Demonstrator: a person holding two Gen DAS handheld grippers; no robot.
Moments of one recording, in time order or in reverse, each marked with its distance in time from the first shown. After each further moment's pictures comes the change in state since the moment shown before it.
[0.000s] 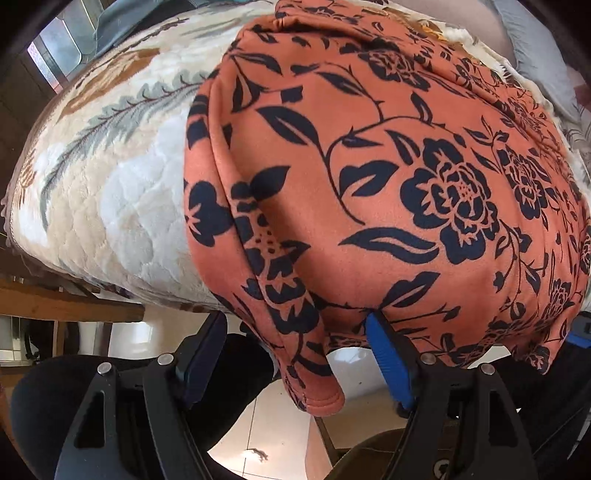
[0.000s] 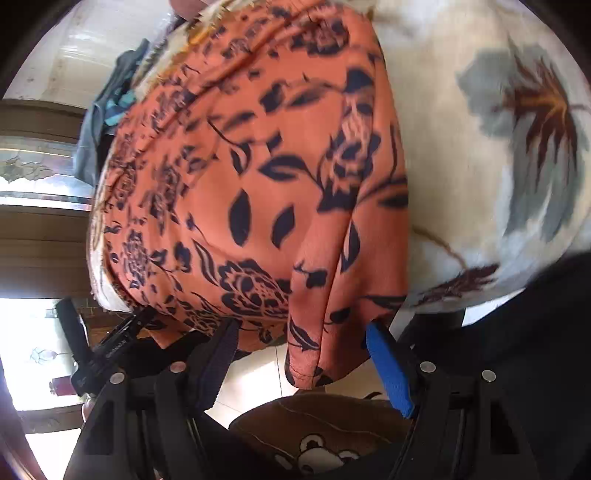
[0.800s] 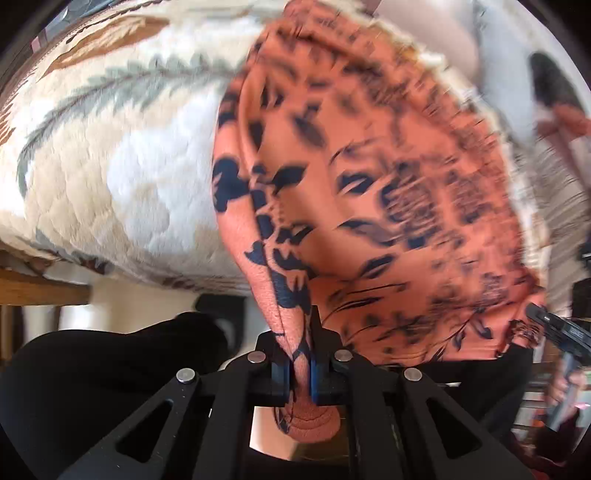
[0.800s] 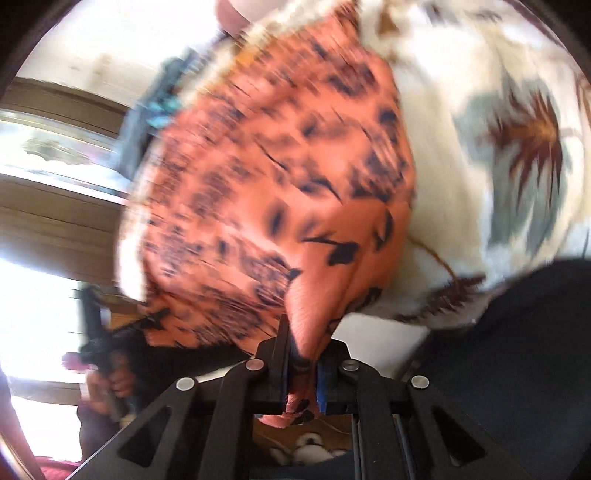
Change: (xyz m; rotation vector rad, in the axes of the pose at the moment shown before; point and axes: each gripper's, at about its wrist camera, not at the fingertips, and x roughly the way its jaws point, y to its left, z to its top) left arm -0.028 0.057 -0.018 -0.055 0.026 -0.364; right arm -0.054 -0.027 -0.025 -0.127 -0.143 0.161
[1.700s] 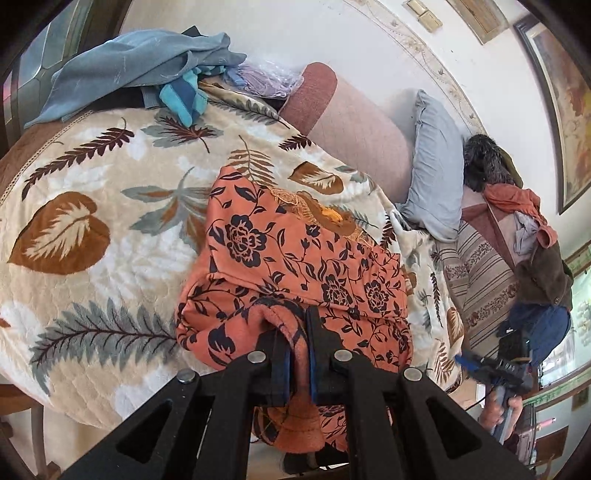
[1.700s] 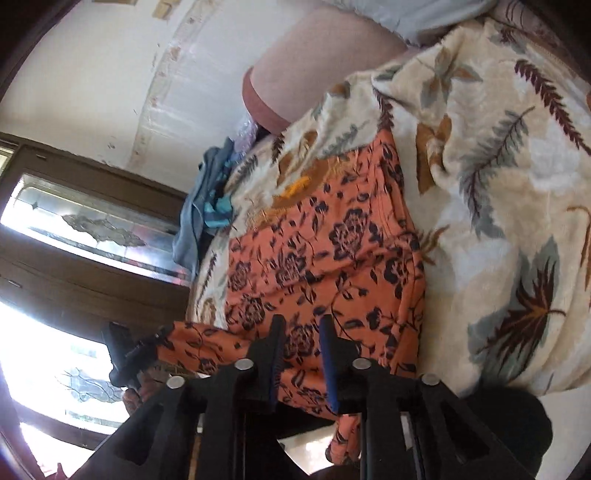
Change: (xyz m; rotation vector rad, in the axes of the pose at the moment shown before) left arm -0.119 -0.036 0.167 0.008 -0.280 -0.231; right arm -0.084 0.054 0.130 0.093 -0.168 0.114
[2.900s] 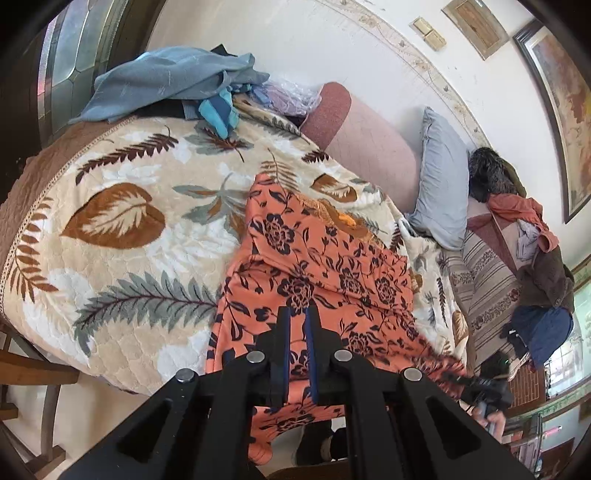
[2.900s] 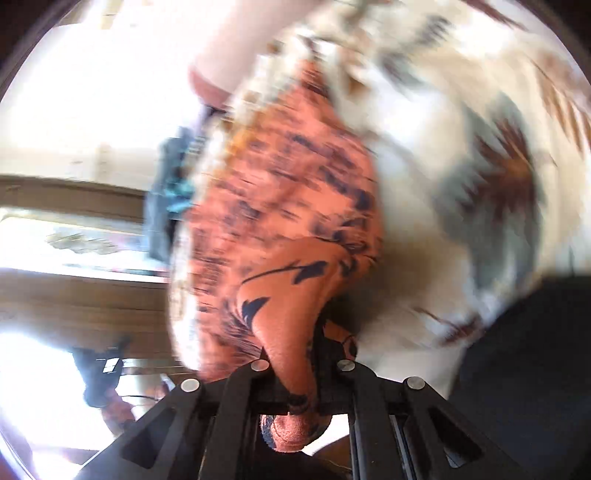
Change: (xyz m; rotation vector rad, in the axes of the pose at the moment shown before) left arm -0.063 0.017 -0.040 -0.024 -0.051 0.051; right arm 0.023 -0.062 -0.084 0.136 0.005 0.022
